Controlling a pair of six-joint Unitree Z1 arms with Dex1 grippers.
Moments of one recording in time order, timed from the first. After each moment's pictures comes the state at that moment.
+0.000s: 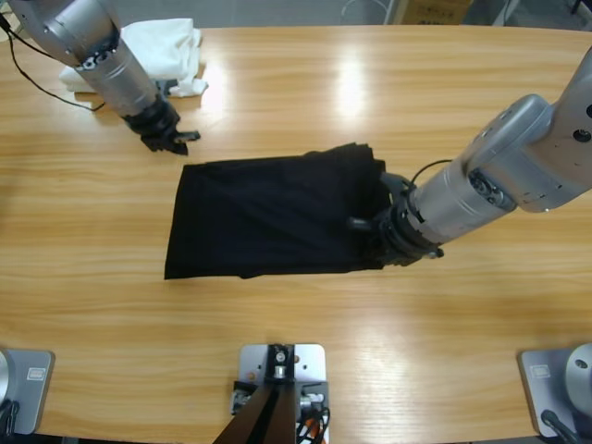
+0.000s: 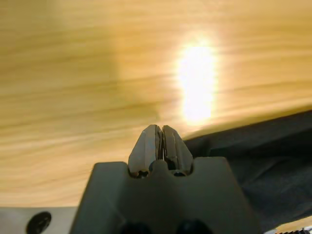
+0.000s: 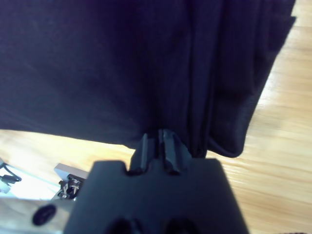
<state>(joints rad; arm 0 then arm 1) -0.48 2.15 -1.53 0.85 -0.10 -0.44 0.79 1.84 -0.90 0.44 0.29 0.81</state>
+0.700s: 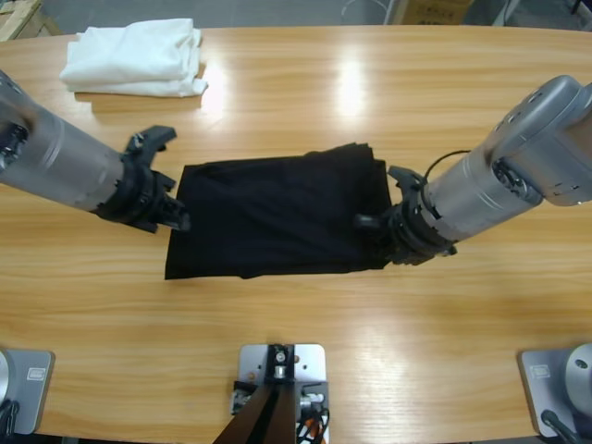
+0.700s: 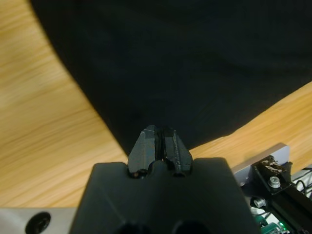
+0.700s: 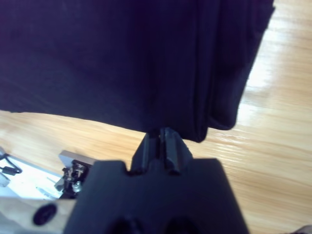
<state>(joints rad) -0.83 1.73 -1.04 0.58 -0.10 -0.50 0.79 1.78 -0.94 0.53 0.29 0.78</state>
